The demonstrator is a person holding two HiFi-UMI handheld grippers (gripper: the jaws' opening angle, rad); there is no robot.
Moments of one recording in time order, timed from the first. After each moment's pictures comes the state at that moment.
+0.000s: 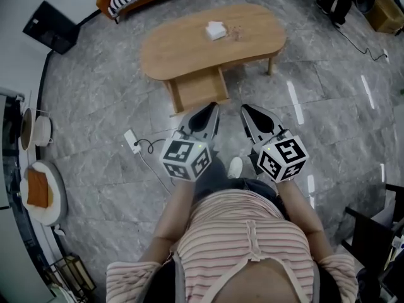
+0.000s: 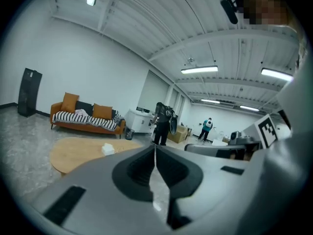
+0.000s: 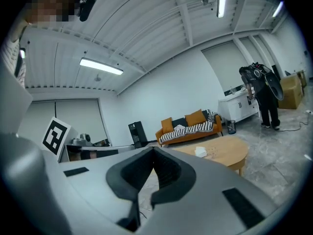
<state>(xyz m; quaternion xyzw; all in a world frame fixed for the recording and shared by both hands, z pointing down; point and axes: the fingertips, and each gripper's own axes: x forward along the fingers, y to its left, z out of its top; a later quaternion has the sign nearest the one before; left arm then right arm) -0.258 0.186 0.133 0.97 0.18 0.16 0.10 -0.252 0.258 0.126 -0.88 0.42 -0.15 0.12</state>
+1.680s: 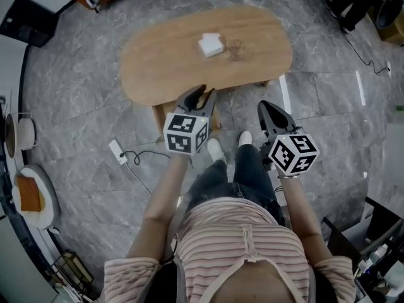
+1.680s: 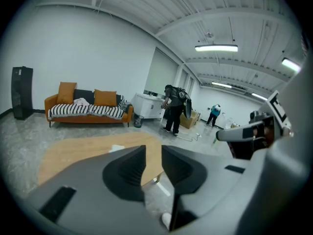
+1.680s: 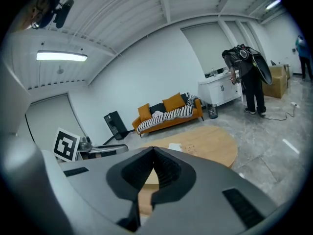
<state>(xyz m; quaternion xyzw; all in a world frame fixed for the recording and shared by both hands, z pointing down) 0.060 0.106 0.231 0.95 0.17 0.26 0.06 0.053 0.250 0.196 -0.89 0.33 -0.28 0.13</state>
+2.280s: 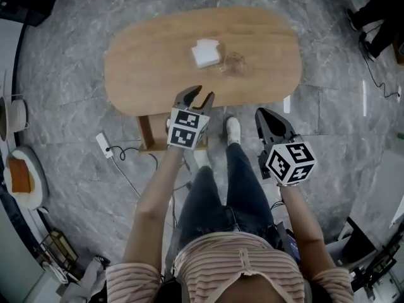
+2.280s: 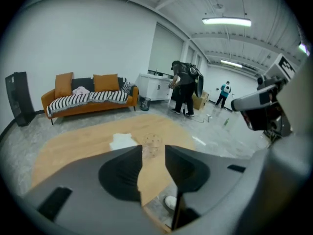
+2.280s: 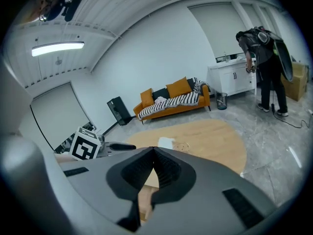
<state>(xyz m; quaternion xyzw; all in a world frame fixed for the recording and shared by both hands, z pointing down) 0.198 0.109 0.376 0.92 0.14 0.37 0.01 0.199 0.253 0.287 -0.85 0.39 -0.35 0.08</state>
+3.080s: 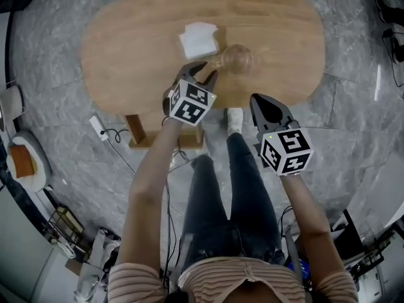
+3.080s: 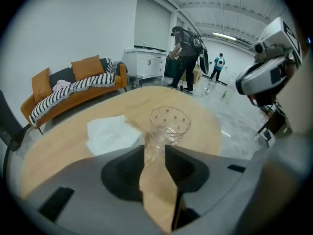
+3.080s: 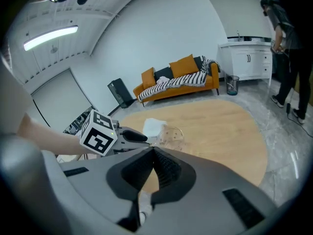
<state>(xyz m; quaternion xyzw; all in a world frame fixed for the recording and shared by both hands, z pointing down) 0.296 0.103 0.545 0.86 0.20 0.46 -0.08 0.285 0.219 0.437 -0.80 0.43 -0.42 0.03</state>
